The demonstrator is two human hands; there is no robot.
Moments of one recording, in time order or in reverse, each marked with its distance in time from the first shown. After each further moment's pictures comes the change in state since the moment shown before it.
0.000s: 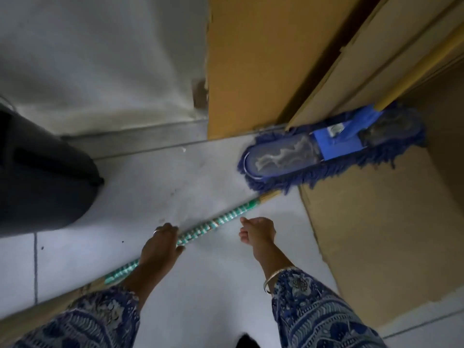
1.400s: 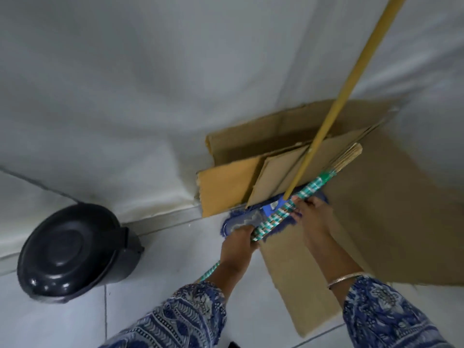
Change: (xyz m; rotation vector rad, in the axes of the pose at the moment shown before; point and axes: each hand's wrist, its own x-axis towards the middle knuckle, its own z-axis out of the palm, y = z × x) left_hand -0.220 0.276 -0.286 -0.332 0.151 0.327; right_hand -0.353 -0.258 -0.225 0.393 0.192 -0.585
